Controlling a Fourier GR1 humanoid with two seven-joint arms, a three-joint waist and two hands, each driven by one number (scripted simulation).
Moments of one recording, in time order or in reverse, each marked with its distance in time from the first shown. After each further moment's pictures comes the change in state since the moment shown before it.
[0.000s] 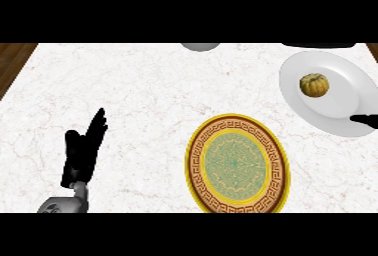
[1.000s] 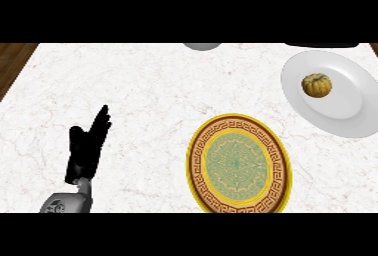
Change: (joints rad) left arm -0.026 -0.015 -0.001 0.008 -0.008 -0.005 0.010; right arm 0.071 -0.102 -0.049 0.027 -0.061 -0.053 -0.018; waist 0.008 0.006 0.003
